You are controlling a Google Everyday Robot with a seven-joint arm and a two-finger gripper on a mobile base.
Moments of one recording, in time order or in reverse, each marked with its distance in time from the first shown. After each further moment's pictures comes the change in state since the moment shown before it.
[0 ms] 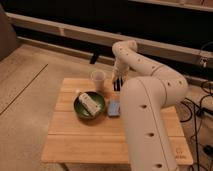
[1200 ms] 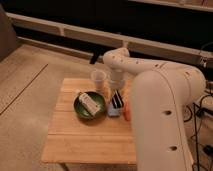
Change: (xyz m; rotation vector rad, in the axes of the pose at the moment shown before) arm 0.119 0.022 -0.008 0.063 0.211 -0.179
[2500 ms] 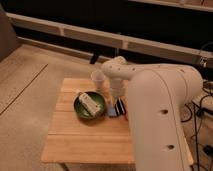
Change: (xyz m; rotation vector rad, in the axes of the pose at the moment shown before) arm 0.010 -0.014 0.044 0.111 0.008 0.055
